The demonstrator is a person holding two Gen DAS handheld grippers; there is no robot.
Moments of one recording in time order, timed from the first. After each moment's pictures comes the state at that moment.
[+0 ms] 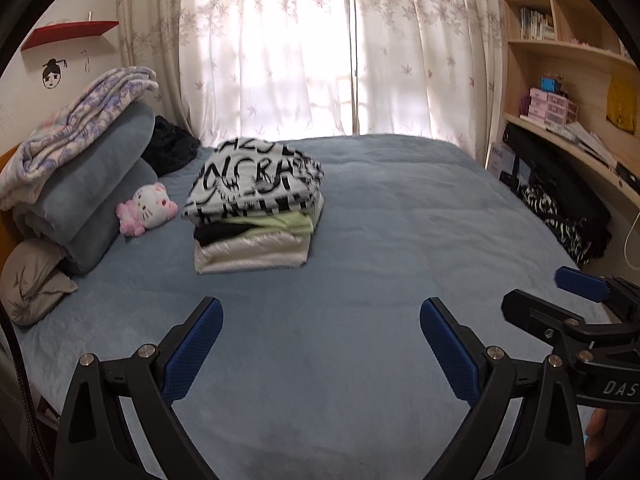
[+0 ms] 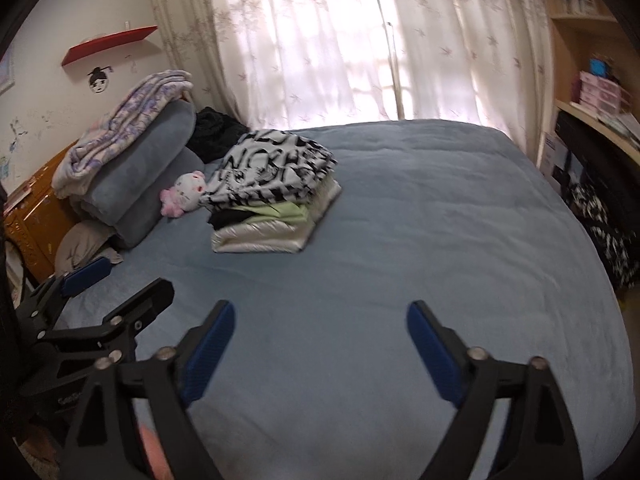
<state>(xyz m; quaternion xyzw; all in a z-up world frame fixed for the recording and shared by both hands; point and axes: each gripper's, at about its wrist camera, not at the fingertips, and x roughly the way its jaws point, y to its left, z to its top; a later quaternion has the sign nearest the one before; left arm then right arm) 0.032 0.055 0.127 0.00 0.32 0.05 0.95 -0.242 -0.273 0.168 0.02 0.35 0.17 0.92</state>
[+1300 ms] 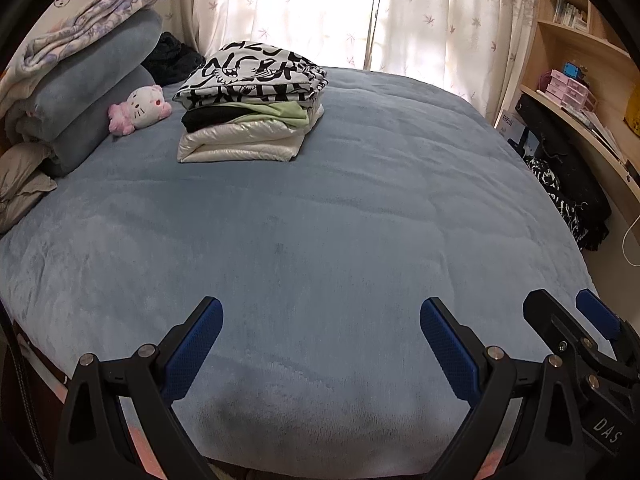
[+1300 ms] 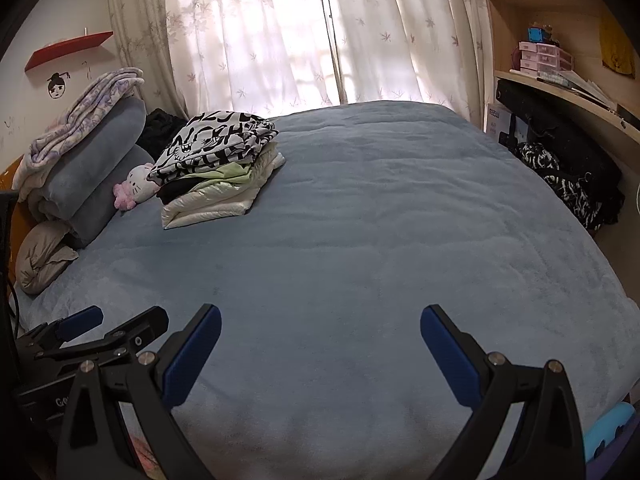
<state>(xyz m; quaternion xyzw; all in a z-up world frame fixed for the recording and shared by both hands) 0.003 0.046 0.025 -0.08 0.41 0.06 0.91 -0.304 -0.291 0.083 0.03 0.35 0.08 0.93</state>
